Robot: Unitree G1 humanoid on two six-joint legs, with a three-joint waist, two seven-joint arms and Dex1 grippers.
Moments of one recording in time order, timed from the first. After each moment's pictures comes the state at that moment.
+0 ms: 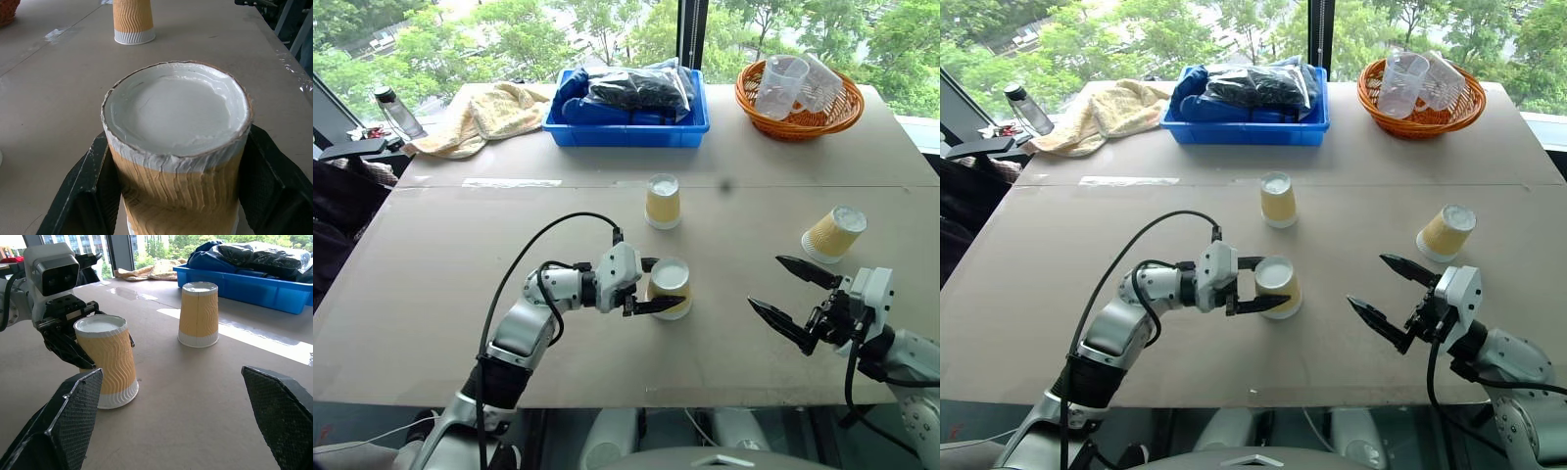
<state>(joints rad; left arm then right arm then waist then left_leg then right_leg) -0.29 0.51 -0.24 -0.07 -0.29 0.08 -1.11 0.26 -0.54 -0.18 -0.50 0.60 0.15 0.84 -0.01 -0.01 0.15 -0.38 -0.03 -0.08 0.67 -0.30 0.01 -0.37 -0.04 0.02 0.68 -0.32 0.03</state>
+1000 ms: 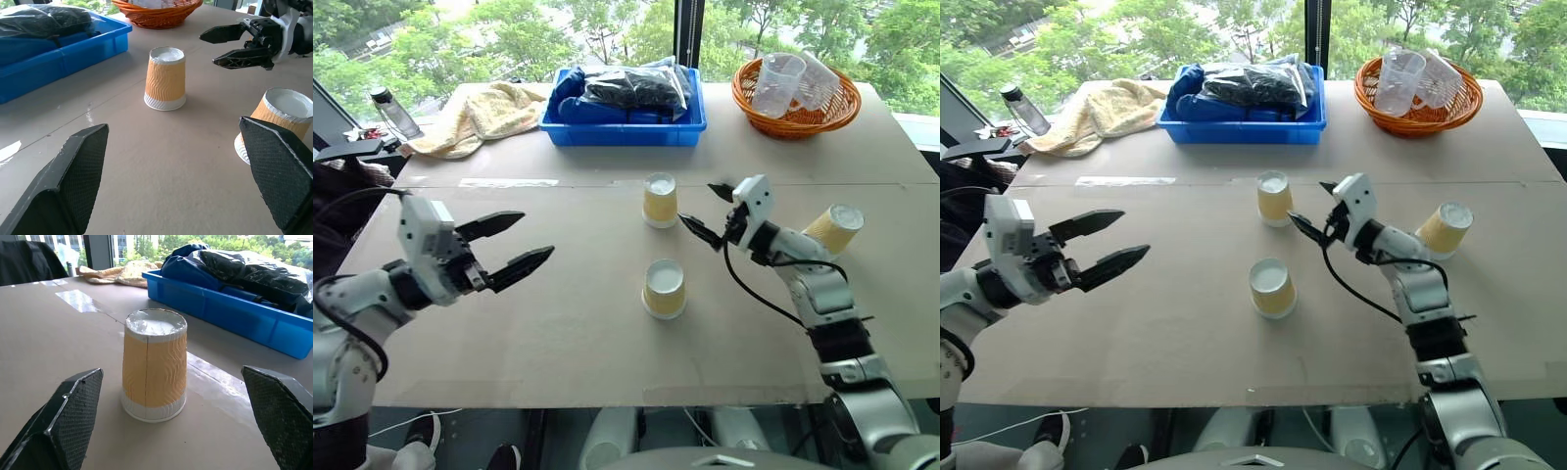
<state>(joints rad) 0.05 0.86 0.55 -0.33 -0.75 0.48 -1.00 -0.59 -0.23 0.12 0.24 0.24 0.13 0.65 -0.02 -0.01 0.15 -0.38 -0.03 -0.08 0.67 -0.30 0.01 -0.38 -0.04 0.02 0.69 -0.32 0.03</state>
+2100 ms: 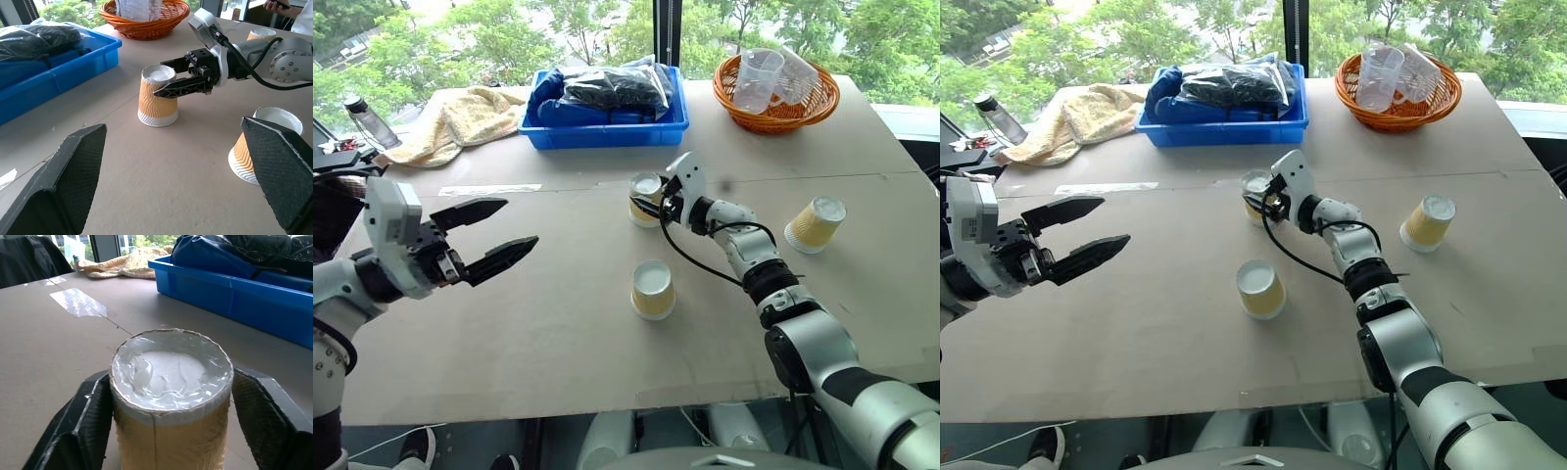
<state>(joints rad) 0.03 0.90 0.60 -0.34 -0.79 0.53 -1.02 -0.93 -0.02 0.11 0.83 0.13 -0.03 0.67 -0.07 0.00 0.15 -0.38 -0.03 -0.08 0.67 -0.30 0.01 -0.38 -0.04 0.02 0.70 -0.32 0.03</state>
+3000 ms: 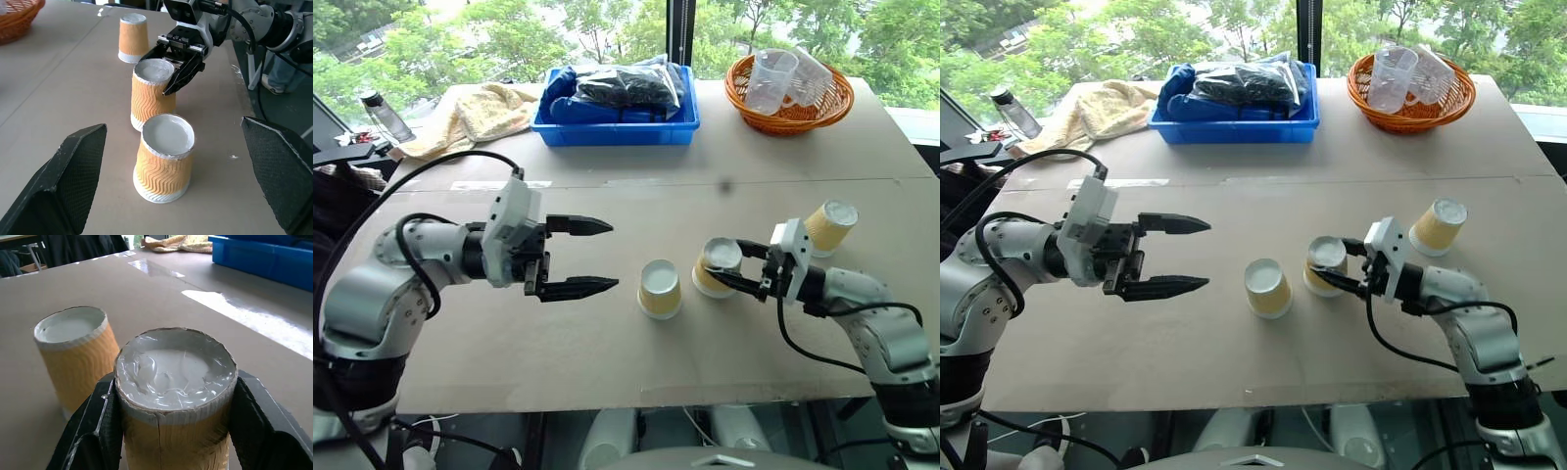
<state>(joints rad) -0.32 0.95 0.11 -0.34 -0.75 0.55 -1.27 -0.12 -0.54 0.03 -0.38 0.45 0.43 0.90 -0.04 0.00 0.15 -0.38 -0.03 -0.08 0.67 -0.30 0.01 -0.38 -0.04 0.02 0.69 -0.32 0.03</state>
